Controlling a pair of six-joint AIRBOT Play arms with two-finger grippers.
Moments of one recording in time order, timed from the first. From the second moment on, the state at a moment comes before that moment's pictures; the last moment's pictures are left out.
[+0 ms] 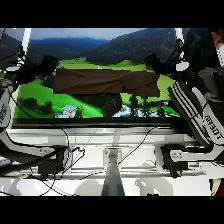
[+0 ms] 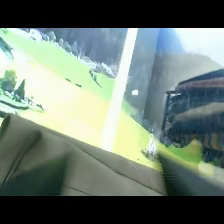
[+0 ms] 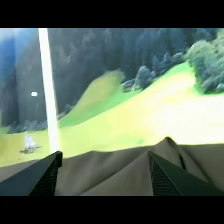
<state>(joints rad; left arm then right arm) 0.30 -1.64 1.13 0.30 -0.74 -0.91 0.04 -1.49 1.06 -0.67 0.43 1.32</state>
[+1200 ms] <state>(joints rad) 0.30 -1.66 1.28 0.88 -1.09 -0.90 0.18 -1.51 1.18 -0.94 0.62 1.19</state>
